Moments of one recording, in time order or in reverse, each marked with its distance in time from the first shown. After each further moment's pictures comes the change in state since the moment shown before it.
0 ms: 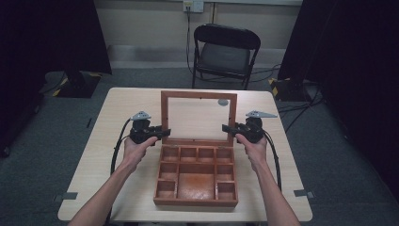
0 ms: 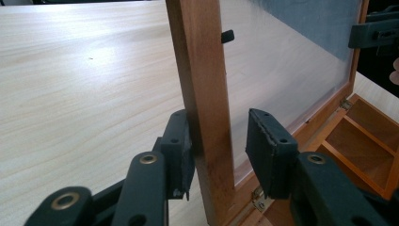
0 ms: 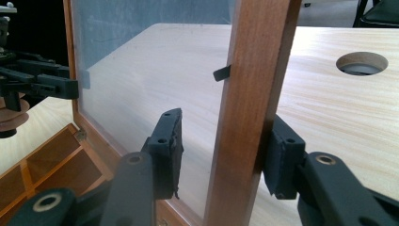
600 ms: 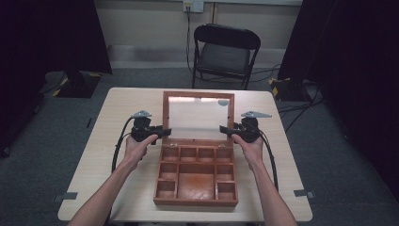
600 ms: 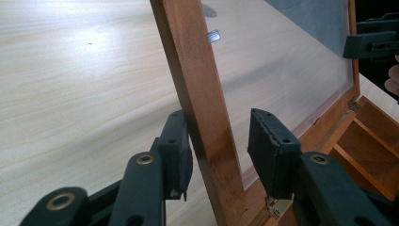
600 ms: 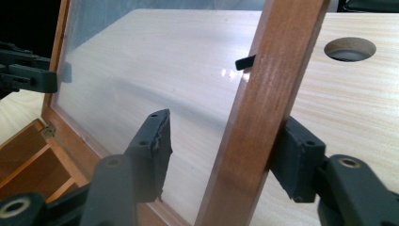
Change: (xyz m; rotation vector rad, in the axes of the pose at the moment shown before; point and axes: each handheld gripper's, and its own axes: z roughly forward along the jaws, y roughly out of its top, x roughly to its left) left arm 0.011 0.000 0.011 0.034 -0.017 -0.059; right arm -0.001 -0.004 0.016 0.045 -0.070 -0.002
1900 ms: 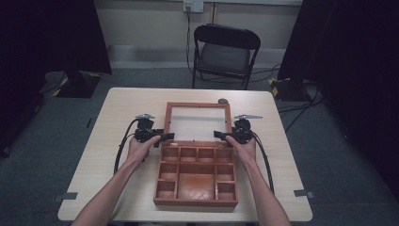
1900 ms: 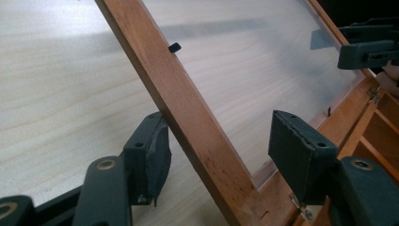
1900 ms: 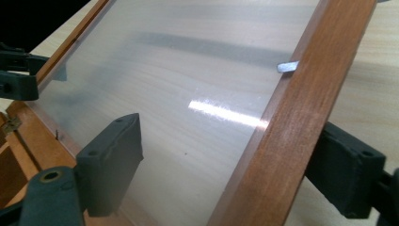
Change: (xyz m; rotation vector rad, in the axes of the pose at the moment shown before) left arm 0.013 -0.013 0.022 0.065 -0.036 -0.085; right arm -0.006 -0.015 0.032 0.101 -0.009 0.089
